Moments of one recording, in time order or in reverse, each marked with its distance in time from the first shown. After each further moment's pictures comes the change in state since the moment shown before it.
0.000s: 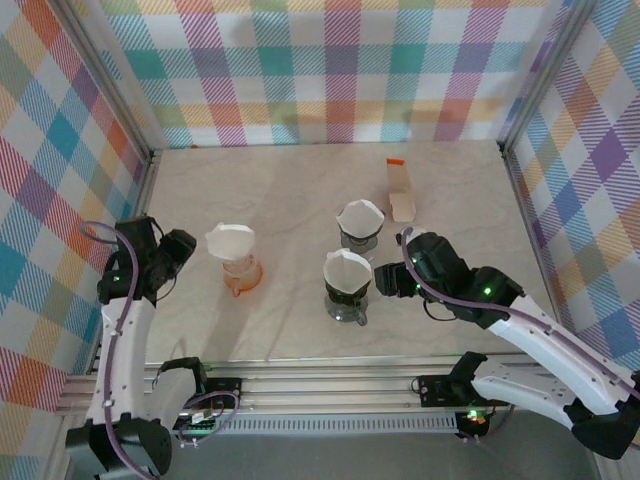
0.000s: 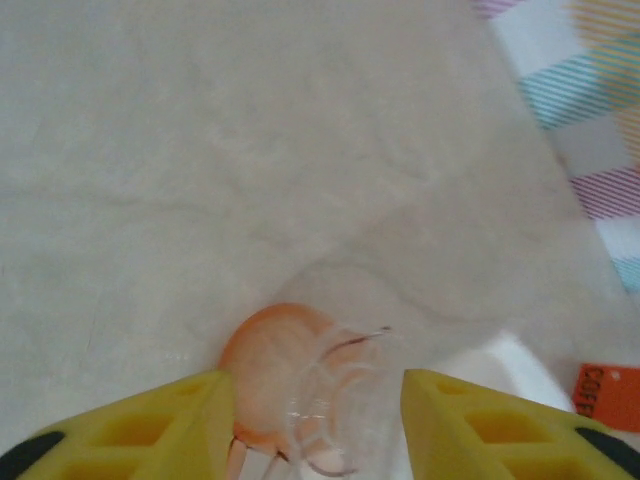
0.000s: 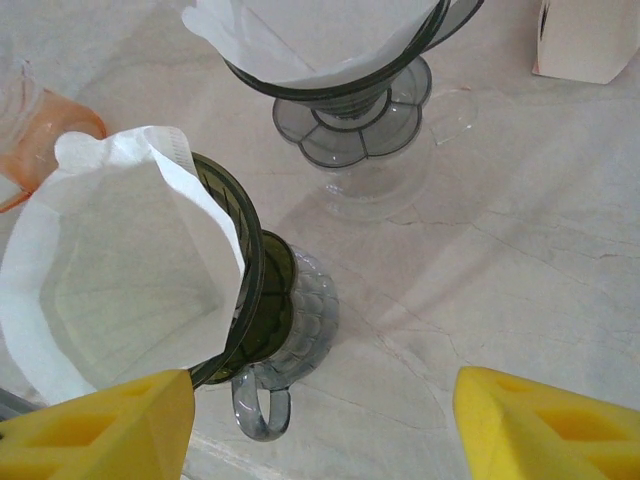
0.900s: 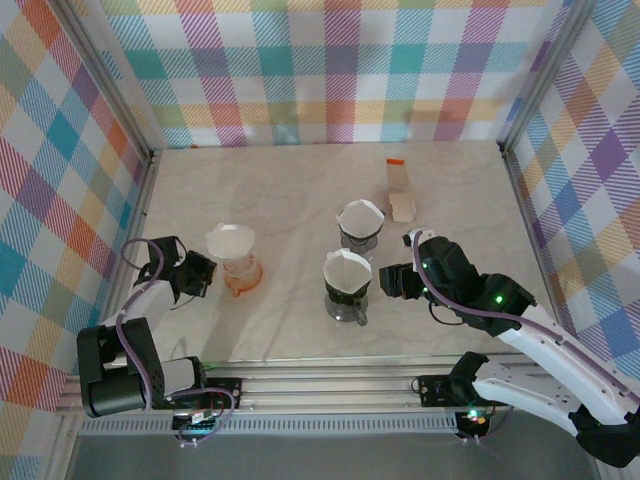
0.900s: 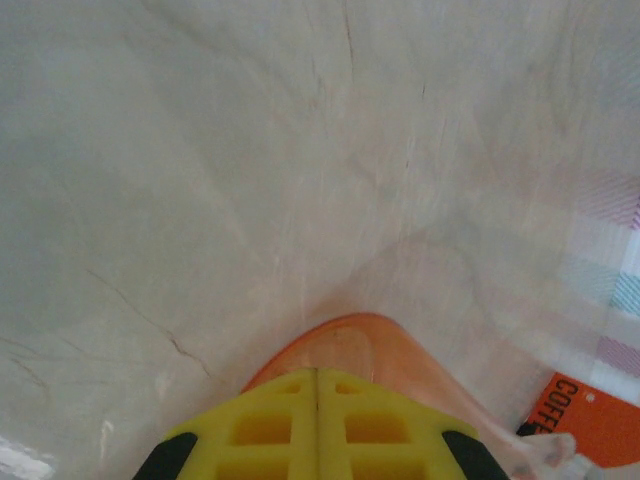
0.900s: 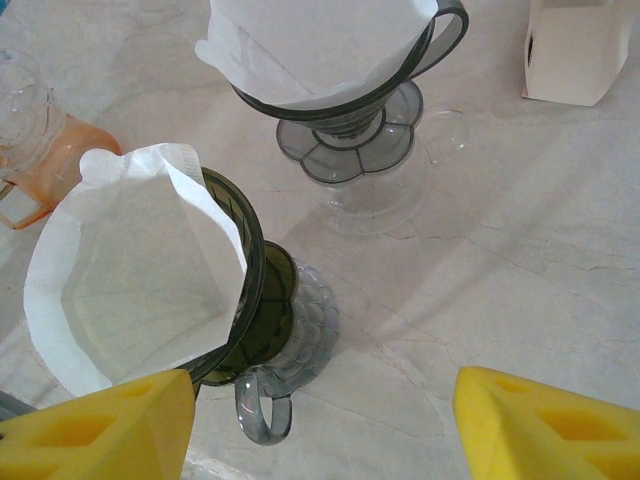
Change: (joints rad) left arm 0.019 0.356 -0.337 0.556 0.255 -0.279; right arm 0.000 -0.061 -0.019 0.010 0.014 -0.004
